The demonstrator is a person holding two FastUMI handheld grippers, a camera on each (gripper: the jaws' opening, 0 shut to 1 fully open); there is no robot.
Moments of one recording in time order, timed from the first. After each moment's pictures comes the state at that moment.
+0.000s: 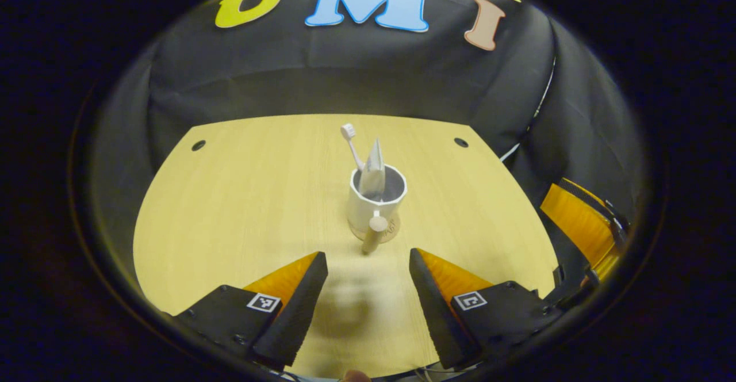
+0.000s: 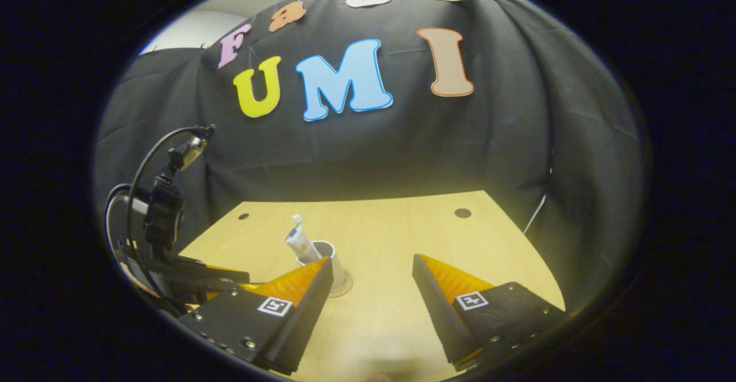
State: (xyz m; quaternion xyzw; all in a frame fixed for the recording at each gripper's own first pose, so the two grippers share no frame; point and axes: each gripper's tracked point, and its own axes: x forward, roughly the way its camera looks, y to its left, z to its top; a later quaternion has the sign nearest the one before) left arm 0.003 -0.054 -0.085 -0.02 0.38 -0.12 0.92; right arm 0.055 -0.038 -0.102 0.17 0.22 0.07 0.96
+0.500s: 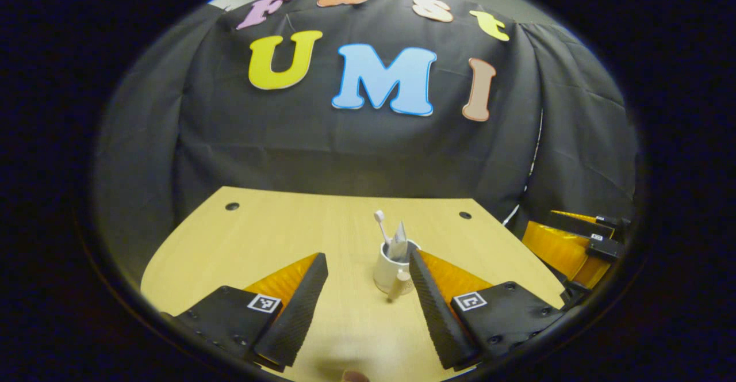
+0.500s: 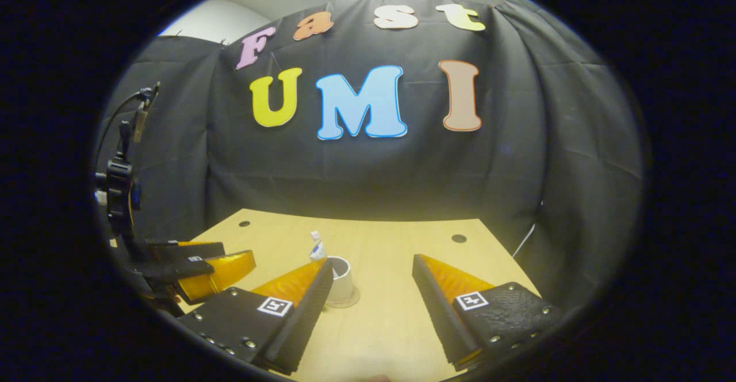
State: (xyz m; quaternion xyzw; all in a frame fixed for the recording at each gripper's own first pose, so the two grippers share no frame) left arm 0.038 -0.028 -0.017 -0.02 0.16 -0.11 0.98; right arm 0.036 -0.008 -0.052 0.11 0.16 0.05 0.98
